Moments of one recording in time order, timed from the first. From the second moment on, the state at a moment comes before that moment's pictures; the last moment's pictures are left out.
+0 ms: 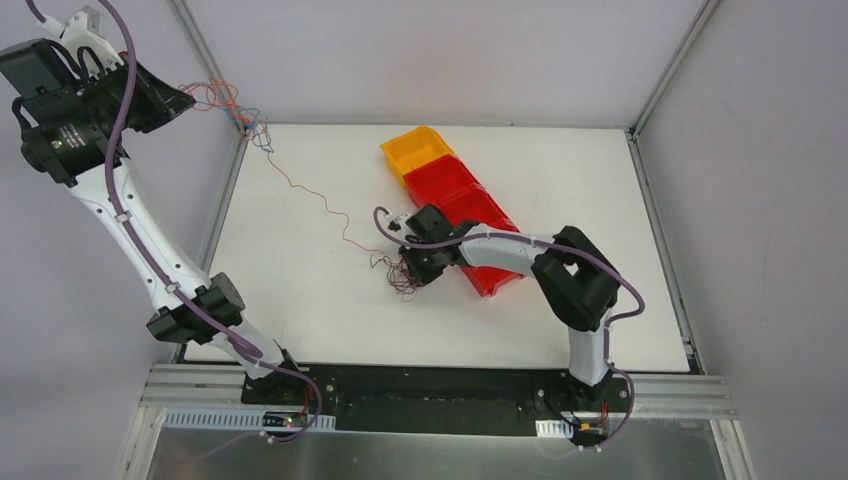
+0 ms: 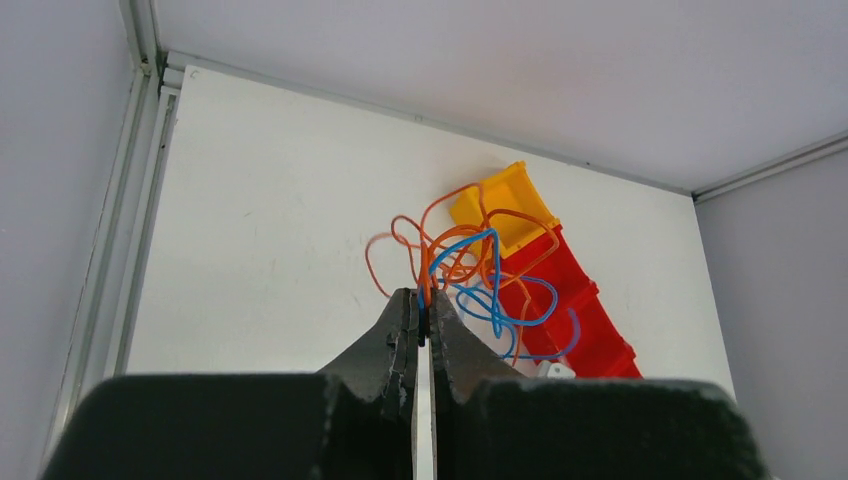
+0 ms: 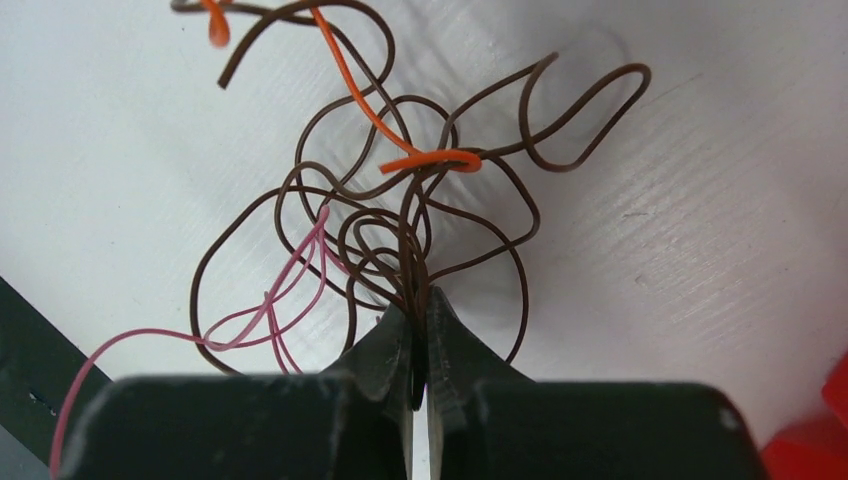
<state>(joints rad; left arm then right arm) 0.62 1.66 2.42 -1.15 0.75 -0.20 0.89 1.94 1.28 -0.39 -0.21 0.19</state>
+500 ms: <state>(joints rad) 0.50 1.33 1.43 -1.13 0.65 0.15 0.89 1.88 1.37 -0.44 -0.29 0.18</state>
